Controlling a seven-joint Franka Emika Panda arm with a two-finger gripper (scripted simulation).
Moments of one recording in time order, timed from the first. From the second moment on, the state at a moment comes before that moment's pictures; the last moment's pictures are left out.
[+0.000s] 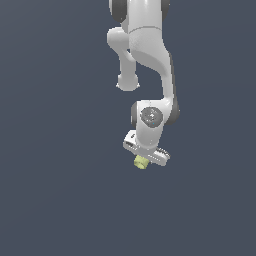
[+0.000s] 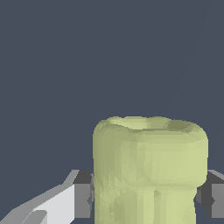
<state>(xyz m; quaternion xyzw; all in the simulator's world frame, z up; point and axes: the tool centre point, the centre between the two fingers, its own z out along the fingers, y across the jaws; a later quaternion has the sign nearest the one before) 0.031 0.072 0.038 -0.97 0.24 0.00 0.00</state>
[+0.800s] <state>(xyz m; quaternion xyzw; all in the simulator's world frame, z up) 0.026 0.057 0.067 -0.97 0.24 0.00 0.00</state>
